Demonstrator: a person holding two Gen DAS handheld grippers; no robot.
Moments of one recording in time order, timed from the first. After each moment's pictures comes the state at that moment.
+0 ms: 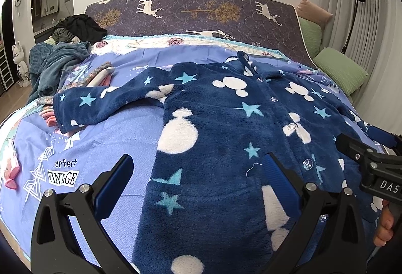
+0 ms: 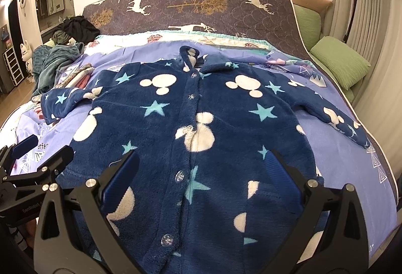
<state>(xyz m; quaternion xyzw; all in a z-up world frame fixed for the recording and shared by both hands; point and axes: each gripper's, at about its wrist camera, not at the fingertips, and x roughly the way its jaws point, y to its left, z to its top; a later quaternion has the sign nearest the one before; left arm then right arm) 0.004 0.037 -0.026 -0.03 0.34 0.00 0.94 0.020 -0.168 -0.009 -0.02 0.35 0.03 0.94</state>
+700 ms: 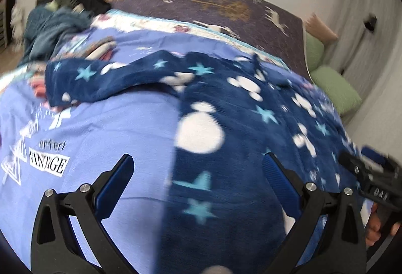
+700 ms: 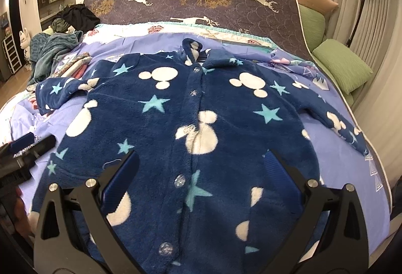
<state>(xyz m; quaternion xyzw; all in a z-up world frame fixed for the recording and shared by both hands) 0.024 0.107 -0.048 -0.15 0.36 -0.02 0.92 0.037 -0.157 -0.016 -0.05 0.36 0.03 0.93</state>
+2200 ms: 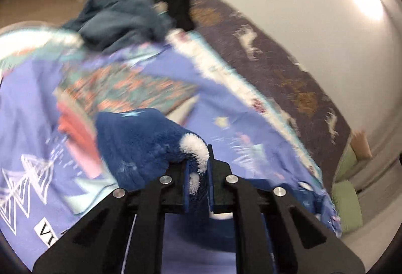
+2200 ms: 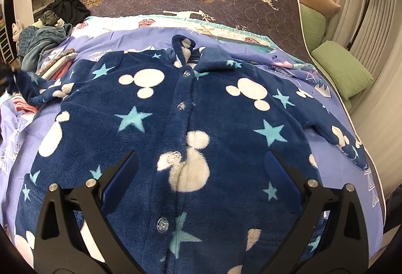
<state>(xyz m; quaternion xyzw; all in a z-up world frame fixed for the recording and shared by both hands) 0.168 0.324 -0.024 -0.32 0.24 0.11 0.91 0.101 -0.157 -0.029 -0.07 0.38 0.01 0.92</state>
